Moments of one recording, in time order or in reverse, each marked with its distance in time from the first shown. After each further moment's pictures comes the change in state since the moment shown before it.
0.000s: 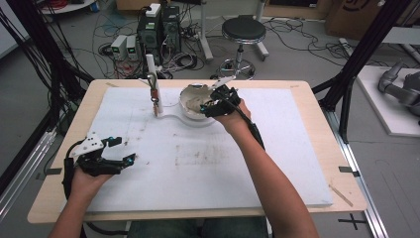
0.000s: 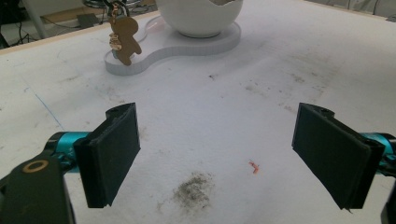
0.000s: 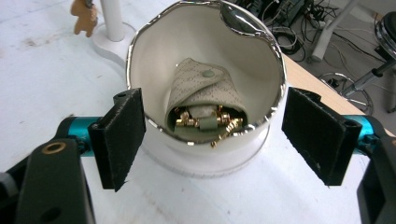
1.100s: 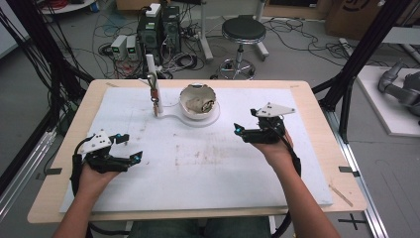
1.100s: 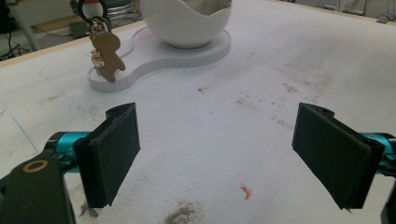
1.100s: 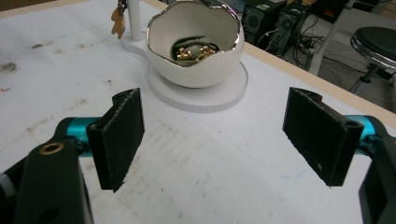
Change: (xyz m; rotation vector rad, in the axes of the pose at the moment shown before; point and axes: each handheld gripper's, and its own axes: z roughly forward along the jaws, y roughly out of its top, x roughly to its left) left arm -0.007 0.009 0.016 -0.014 -0.024 0.027; right arm -0.014 -0.105 -0.103 -0.220 0.023 0.090
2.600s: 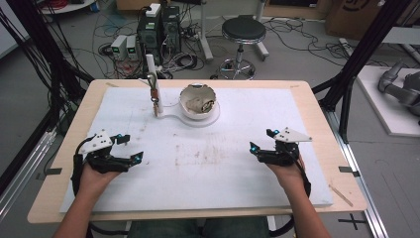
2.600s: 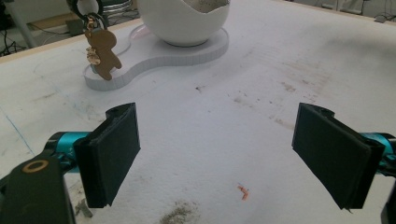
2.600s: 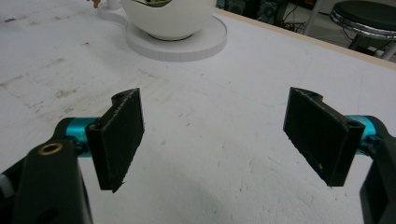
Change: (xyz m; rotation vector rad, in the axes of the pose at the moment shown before) left arm 0.000 -0.001 0.002 0.007 -0.008 -0.006; right arm -0.006 -0.079 -0.021 -0.022 -0.056 0.095
